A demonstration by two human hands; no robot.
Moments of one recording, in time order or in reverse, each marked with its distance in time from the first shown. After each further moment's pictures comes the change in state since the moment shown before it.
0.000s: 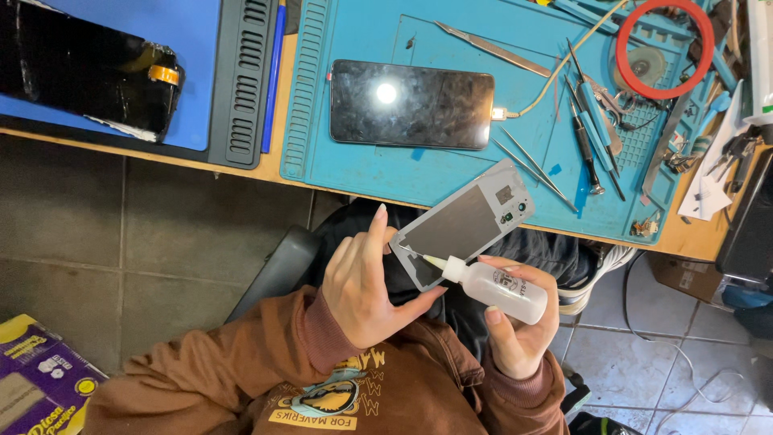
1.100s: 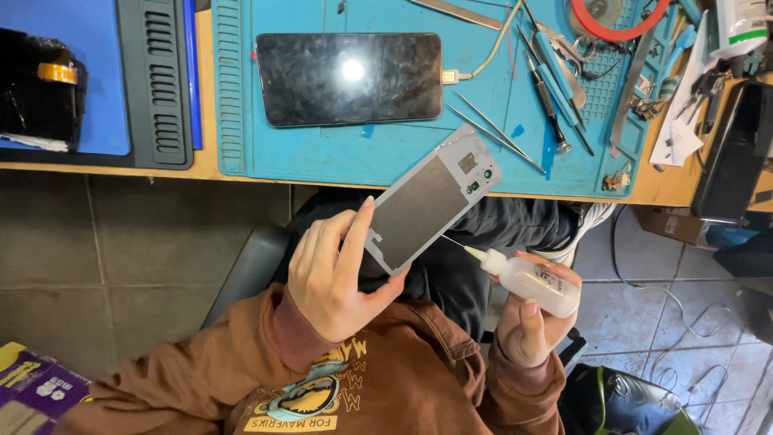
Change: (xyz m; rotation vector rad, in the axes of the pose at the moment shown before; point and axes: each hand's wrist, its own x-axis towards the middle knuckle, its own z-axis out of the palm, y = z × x) left_hand 0.013 0.001 -0.006 0.062 -0.028 0.126; right_hand -0.046 0.029 -0.048 0.164 0.376 -0.007
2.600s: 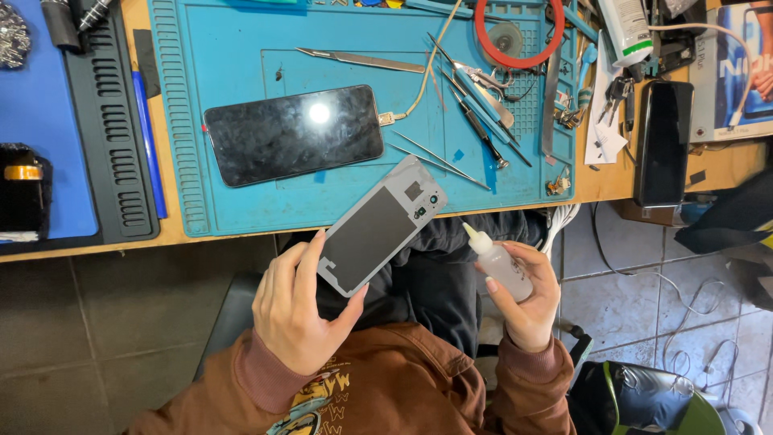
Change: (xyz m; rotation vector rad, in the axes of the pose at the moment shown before) left_hand -0.002 -0.013 -0.002 0.051 -0.064 -0.057; right_hand 0.047 -0.020 -0.016 -0.393 -0.214 0.020
